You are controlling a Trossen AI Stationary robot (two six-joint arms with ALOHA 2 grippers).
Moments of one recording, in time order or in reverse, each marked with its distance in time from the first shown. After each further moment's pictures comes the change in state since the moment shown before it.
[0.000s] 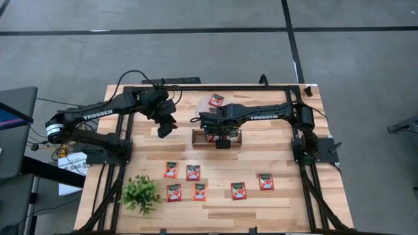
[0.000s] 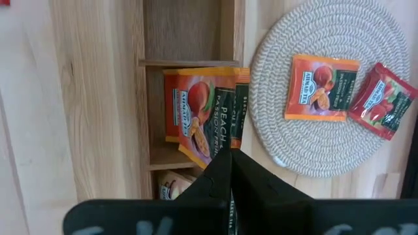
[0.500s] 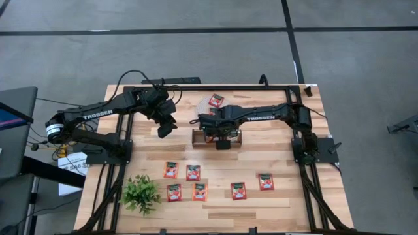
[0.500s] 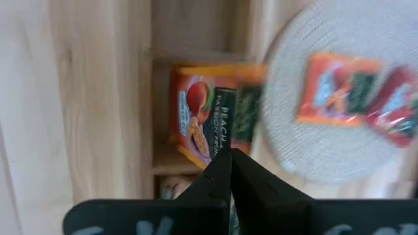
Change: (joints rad) left arm 0.000 0.000 0.000 0.000 0.000 0.000; right arm 0.000 0.028 -0.001 0.003 -0.014 -0.034
